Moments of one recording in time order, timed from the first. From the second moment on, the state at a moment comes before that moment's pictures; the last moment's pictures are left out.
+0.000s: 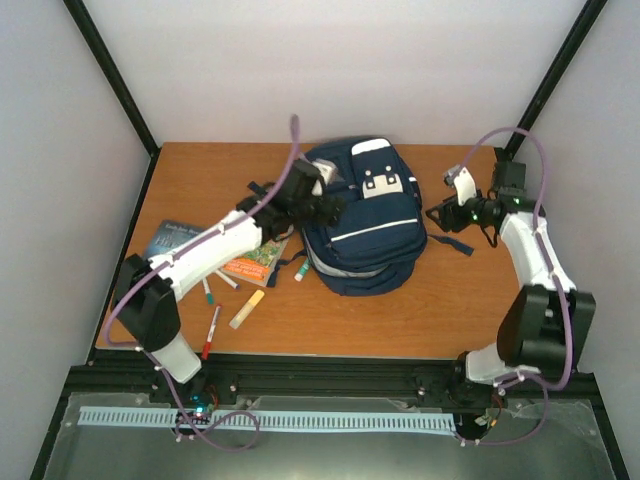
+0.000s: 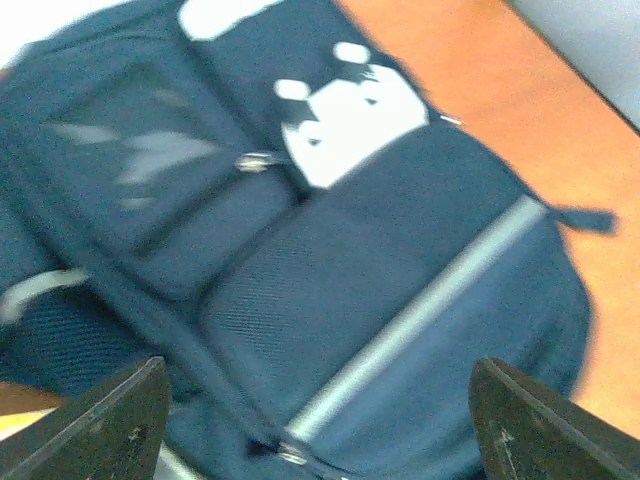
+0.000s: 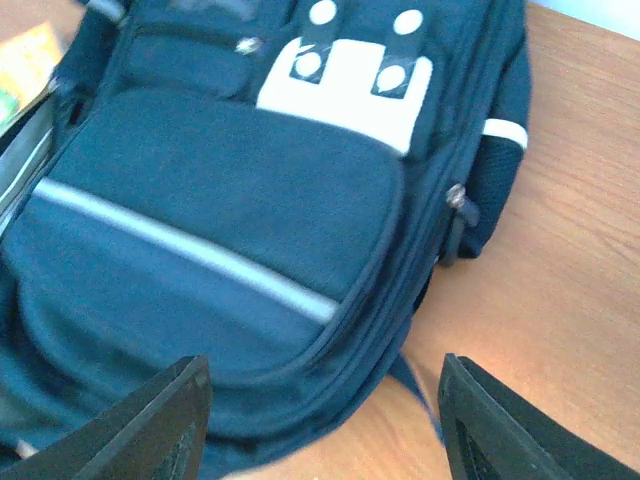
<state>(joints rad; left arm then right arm) -0.76 1.63 1.39 -0.41 -0.06 -0.23 -0.16 1.42 1.15 -0.67 -0.64 -0.60</state>
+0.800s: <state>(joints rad) -0.38 2.27 1.88 -0.49 0.12 -0.56 -0.15 1.97 1.40 -0.62 -0.66 -0.32</state>
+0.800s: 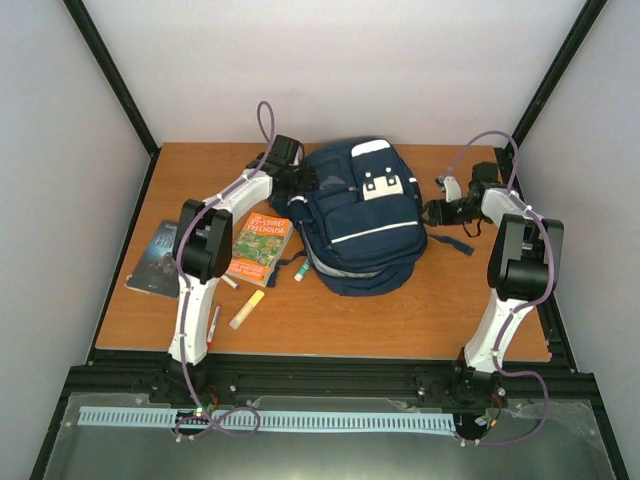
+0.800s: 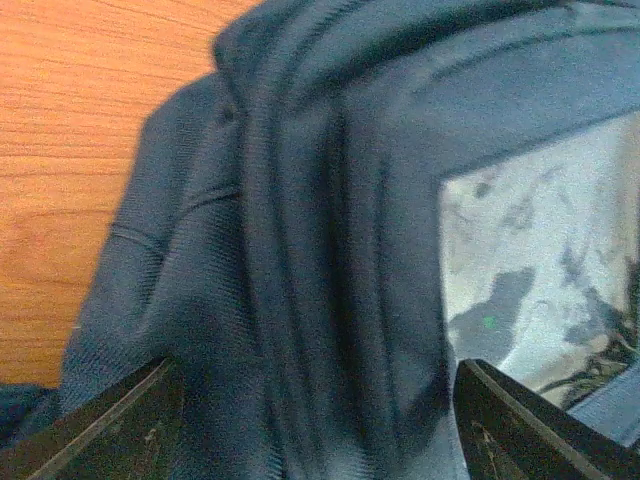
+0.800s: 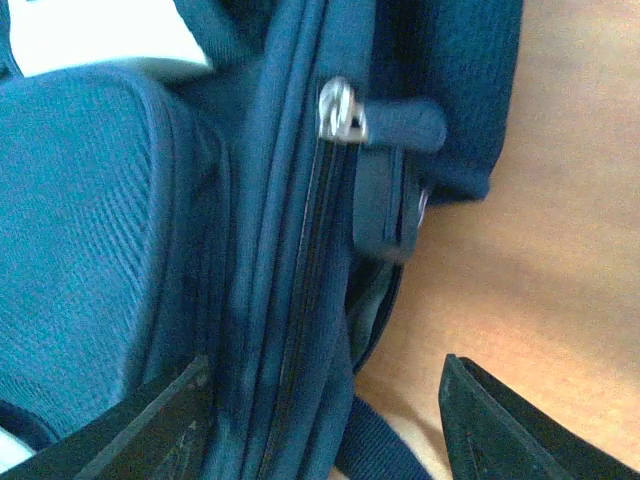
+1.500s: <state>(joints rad) -0.66 2.40 2.00 -0.37 0.18 -0.52 -0.30 1.52 0.96 -0.79 -0.37 -0.60</state>
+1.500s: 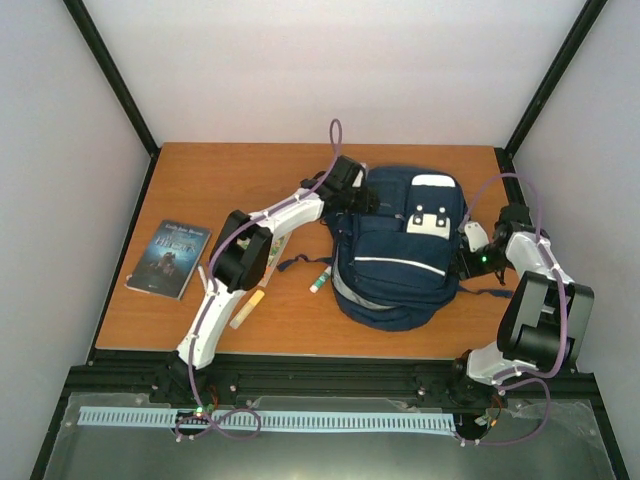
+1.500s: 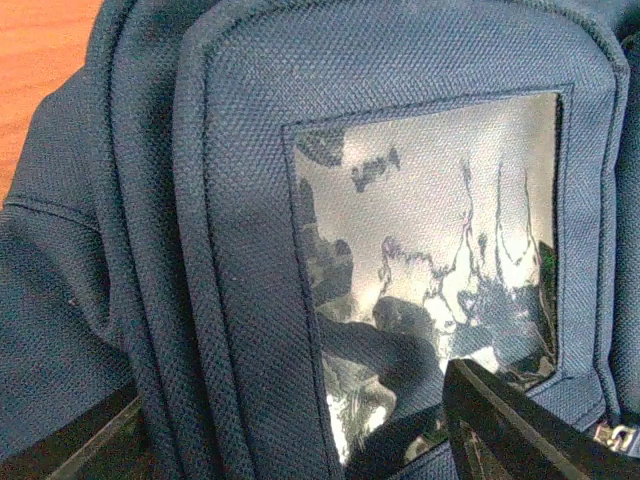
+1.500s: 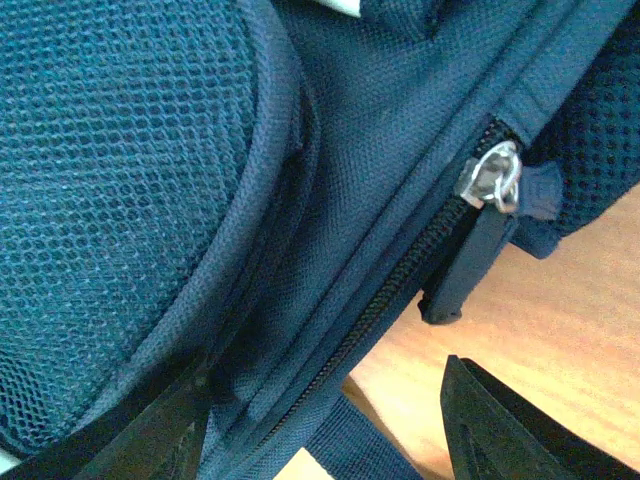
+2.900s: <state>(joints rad) -0.76 1.65 1.03 -0.51 0.05 -0.33 -0.10 1.24 1.03 -0.85 -0.65 -0.58</state>
